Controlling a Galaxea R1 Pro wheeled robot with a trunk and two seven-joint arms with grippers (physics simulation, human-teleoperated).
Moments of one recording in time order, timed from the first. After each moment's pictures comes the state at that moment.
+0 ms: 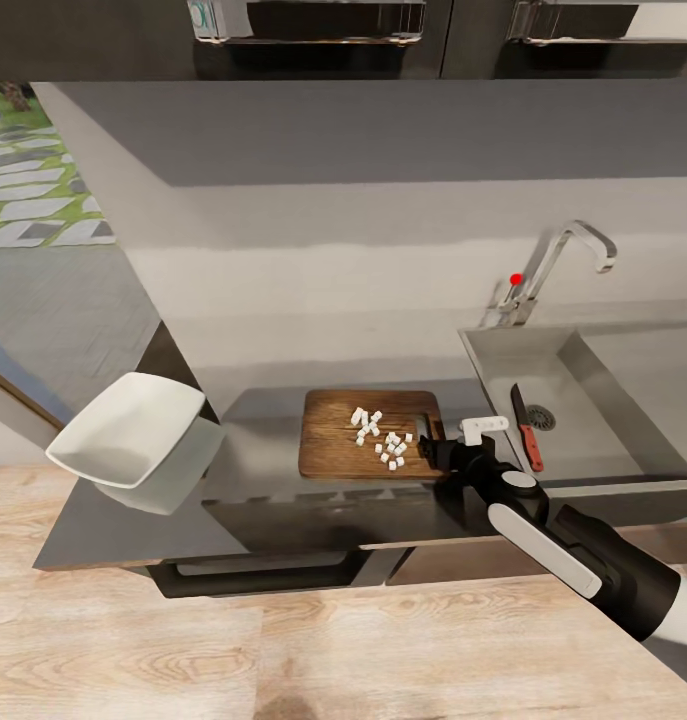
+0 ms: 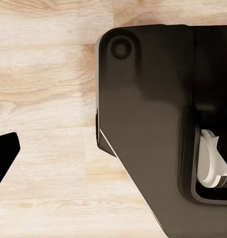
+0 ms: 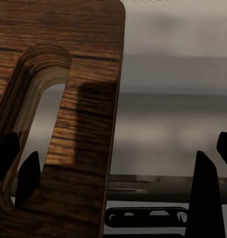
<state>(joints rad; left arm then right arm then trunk) 0.25 0.08 -0.34 -0.41 0.29 -0.58 0.11 -0.79 -0.48 0.87 -1.46 -0.94 0.32 -0.61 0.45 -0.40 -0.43</state>
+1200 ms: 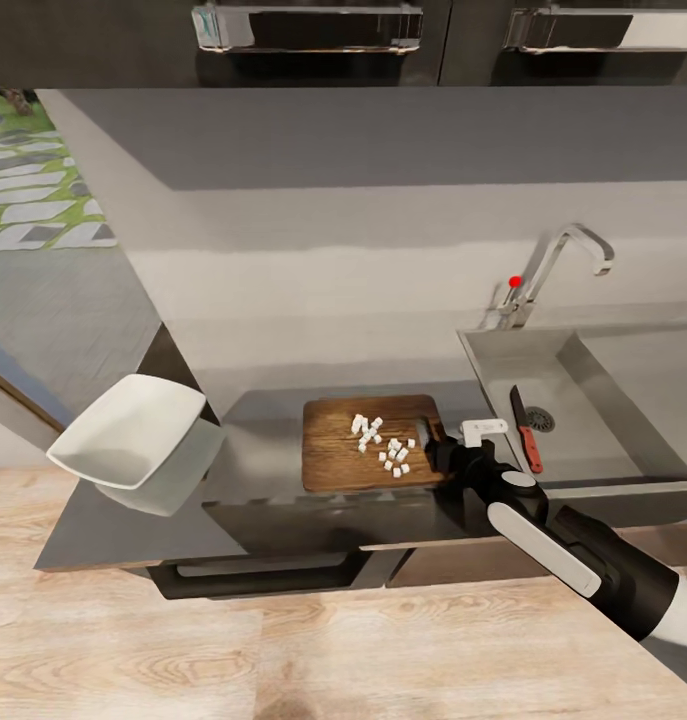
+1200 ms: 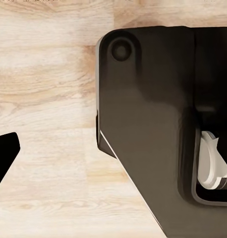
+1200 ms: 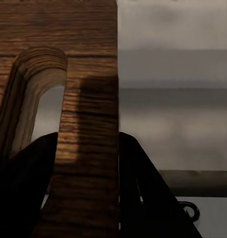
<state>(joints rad) 0.25 0.08 -0.34 -0.40 0.29 -0.58 0.11 -0.79 -0.47 0.87 -1.45 -0.97 0.32 -0.62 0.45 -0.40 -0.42</state>
